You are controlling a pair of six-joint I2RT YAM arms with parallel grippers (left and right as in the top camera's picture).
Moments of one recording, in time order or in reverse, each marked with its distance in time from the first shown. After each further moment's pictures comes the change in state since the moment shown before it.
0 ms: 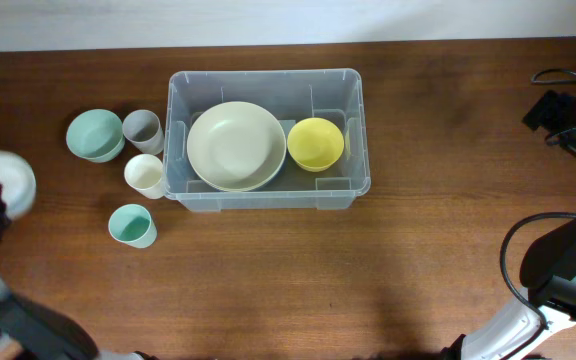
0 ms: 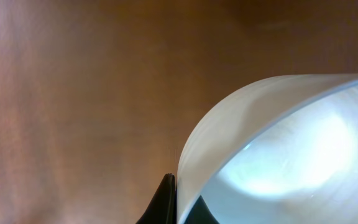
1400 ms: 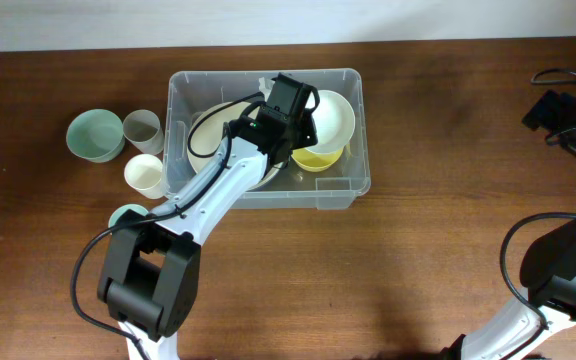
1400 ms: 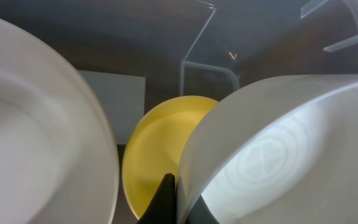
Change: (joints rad) left arm -1.254 0.309 0.083 0.497 -0.012 0.163; right arm 0.000 0.000 0.000 0.000 0.000 0.000
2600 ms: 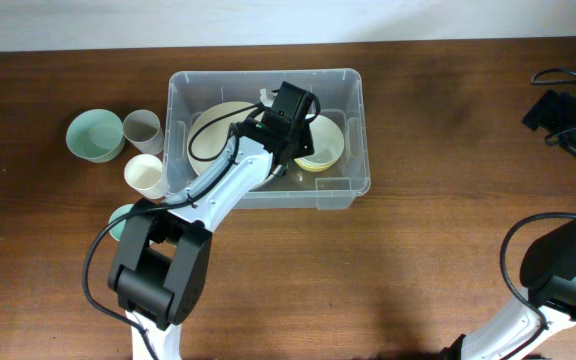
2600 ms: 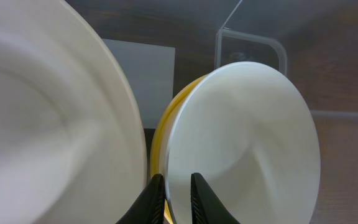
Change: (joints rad) left arm 0.000 0.063 0.000 -0.051 -0.026 0.011; right arm 0.000 0.000 0.000 0.000 0.000 0.000
